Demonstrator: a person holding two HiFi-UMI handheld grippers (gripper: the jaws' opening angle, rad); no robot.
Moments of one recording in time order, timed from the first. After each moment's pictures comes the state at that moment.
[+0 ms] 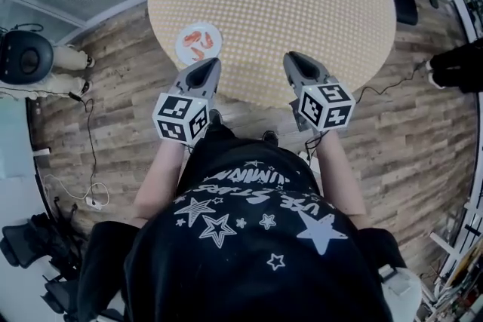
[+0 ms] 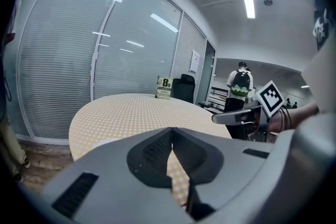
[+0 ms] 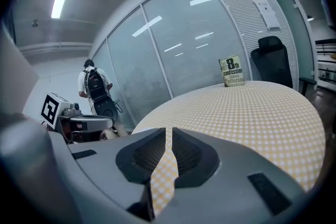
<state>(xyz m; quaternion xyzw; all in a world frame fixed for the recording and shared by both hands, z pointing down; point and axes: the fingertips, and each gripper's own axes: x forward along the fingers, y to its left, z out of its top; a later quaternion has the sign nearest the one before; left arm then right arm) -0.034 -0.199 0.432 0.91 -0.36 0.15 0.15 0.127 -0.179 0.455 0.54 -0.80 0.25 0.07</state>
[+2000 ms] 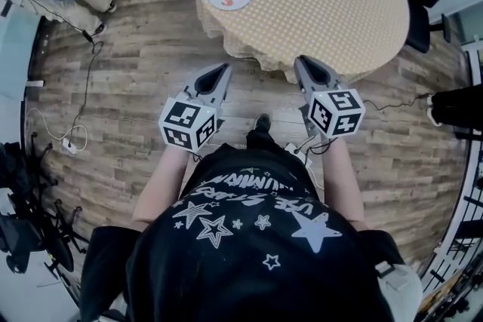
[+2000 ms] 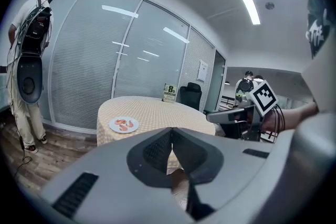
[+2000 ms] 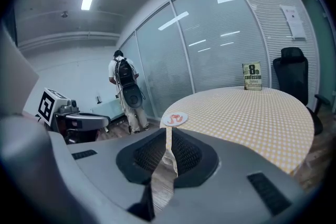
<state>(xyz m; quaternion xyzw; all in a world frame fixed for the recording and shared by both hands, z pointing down) -0.079 0.006 0.415 0.87 -0.45 0.10 0.16 0.079 -0.024 0.431 0.45 -0.86 0.19 0.12</state>
